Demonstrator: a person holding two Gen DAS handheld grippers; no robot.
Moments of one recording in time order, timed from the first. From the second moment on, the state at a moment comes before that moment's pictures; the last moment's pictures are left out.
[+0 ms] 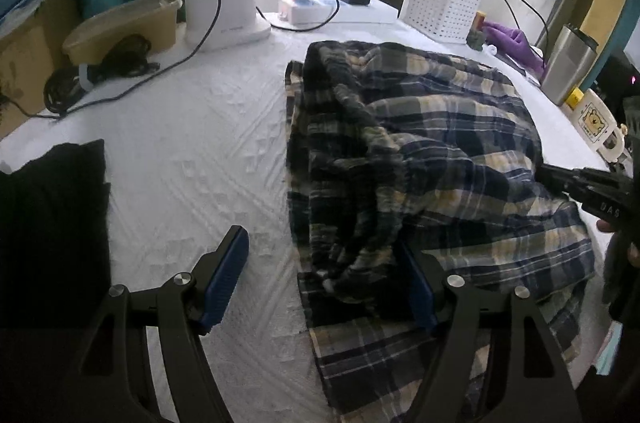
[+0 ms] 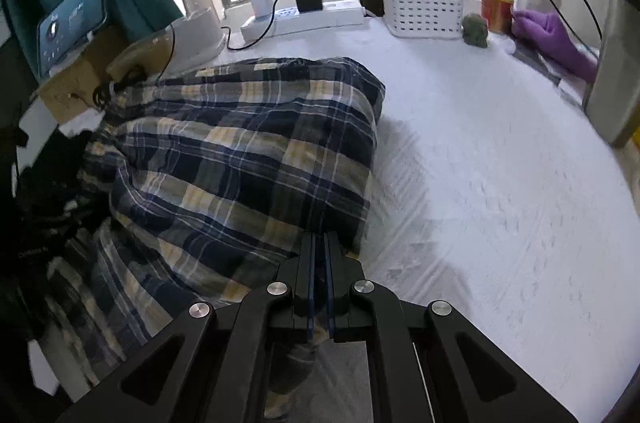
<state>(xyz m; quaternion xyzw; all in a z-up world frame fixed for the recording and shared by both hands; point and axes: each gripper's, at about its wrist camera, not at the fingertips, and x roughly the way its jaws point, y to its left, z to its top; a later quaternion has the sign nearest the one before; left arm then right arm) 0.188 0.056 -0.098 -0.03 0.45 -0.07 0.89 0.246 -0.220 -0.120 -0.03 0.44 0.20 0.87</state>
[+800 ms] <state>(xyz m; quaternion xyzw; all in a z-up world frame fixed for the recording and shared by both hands) 0.204 0.064 -0.057 -0.02 0.40 -0.12 0.91 0.277 -0.233 -0.106 -0.02 0.42 0.18 0.89</state>
